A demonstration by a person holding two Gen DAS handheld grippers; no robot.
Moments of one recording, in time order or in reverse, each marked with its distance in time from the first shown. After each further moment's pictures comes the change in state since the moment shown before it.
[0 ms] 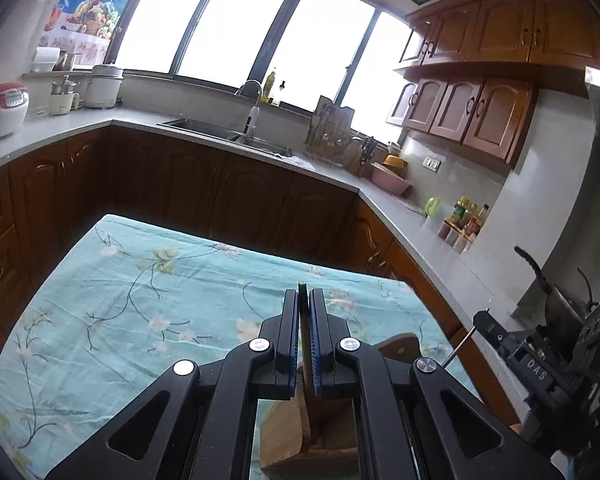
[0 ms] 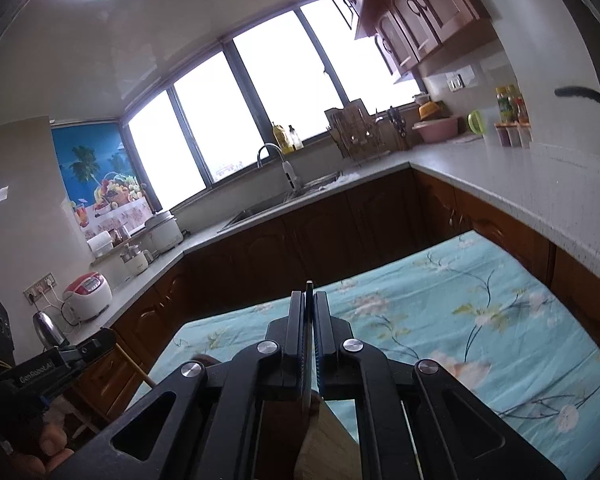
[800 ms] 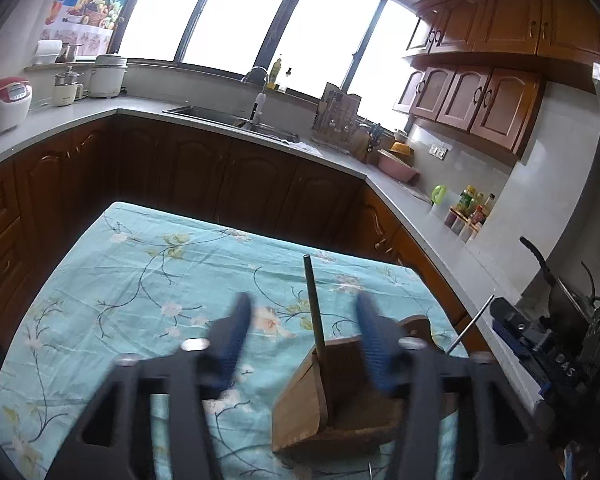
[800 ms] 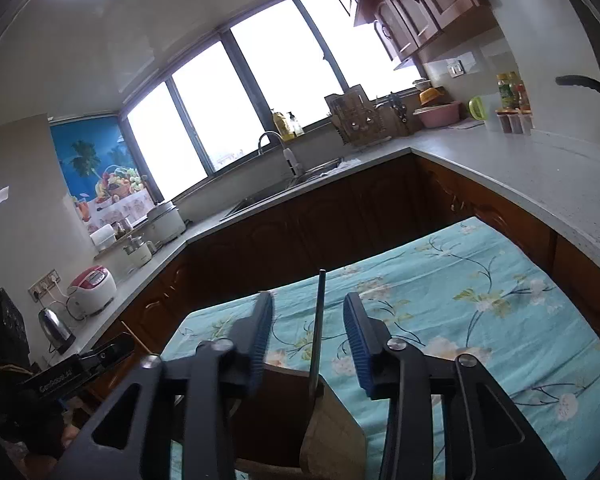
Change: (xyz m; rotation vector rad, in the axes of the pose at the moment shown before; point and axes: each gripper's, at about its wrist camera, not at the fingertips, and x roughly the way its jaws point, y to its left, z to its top) left arm -0.047 0.021 0.009 -0.013 0.025 0.018; right arm -0.005 0.003 0.000 0.019 0.056 0.009
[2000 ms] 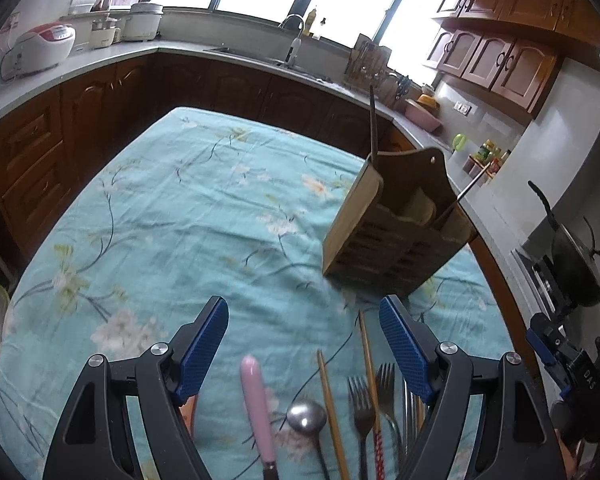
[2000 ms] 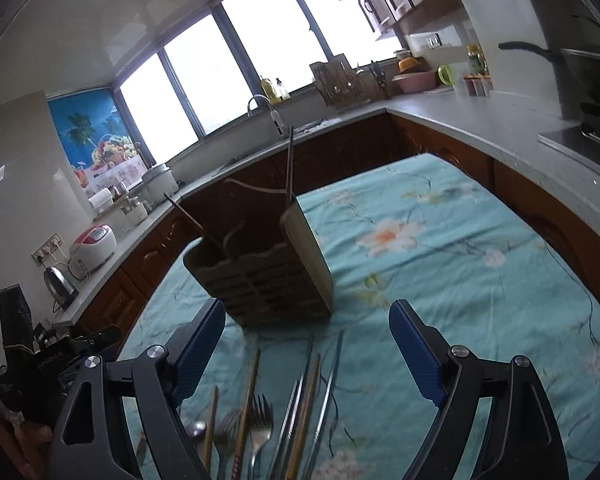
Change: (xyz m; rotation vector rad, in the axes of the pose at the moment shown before) left arm -0.150 0.020 -0.094 -0.075 0.196 0.086; right arm -0.127 -0.012 -0.101 0.005 0.143 -0.063
